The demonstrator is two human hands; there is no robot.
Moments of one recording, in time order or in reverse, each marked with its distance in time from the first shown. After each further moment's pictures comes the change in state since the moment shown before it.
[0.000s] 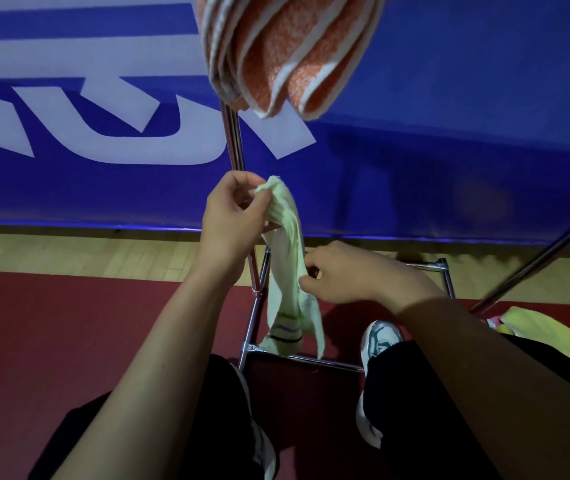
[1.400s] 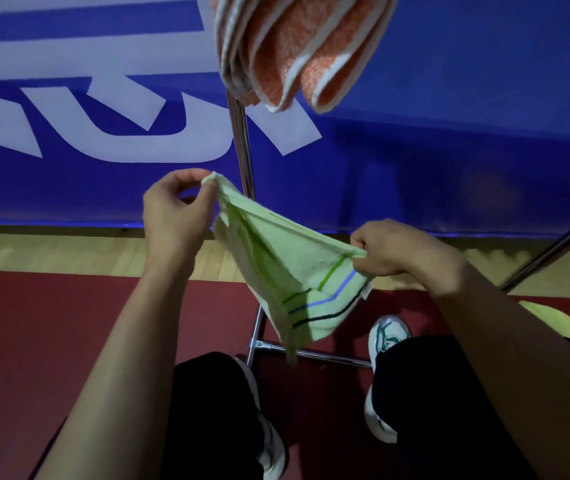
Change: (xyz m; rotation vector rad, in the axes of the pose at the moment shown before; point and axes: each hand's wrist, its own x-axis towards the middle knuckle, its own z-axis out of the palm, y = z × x) left_hand 0.015 -0.006 -0.064 0.207 0.286 0.091; right_hand 0.002 0.040 -0.021 -0.111 -0.010 0.326
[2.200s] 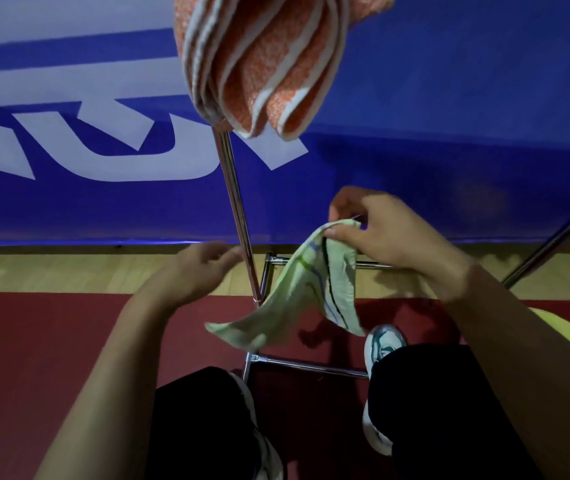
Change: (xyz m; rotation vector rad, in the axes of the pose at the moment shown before) left_hand -0.014 -0.009 -0.001 0.592 -0.697 -0.071; right_hand -0.028 0.016 -0.028 0.590 0.432 -0.380
